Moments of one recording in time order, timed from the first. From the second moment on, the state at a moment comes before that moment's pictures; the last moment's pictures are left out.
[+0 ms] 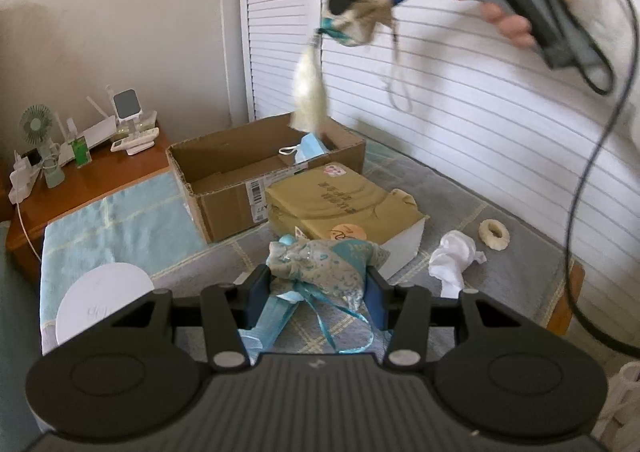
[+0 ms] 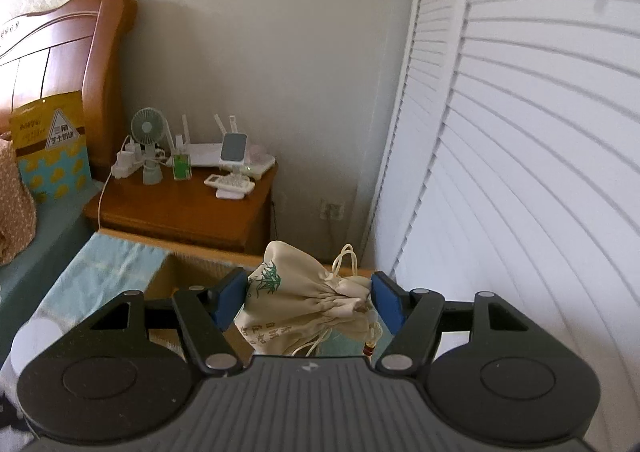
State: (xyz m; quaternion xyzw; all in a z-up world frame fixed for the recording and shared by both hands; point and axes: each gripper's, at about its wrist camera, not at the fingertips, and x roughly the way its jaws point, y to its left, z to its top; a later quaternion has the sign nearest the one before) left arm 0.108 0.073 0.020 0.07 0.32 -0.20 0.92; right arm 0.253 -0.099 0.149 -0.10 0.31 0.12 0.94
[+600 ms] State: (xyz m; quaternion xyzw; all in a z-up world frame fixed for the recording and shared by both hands) left arm 0.123 0.086 0.012 0.05 0.33 -0.19 0.92; right arm 0.350 -0.015 0.070 -0.11 0.39 0.18 0.90
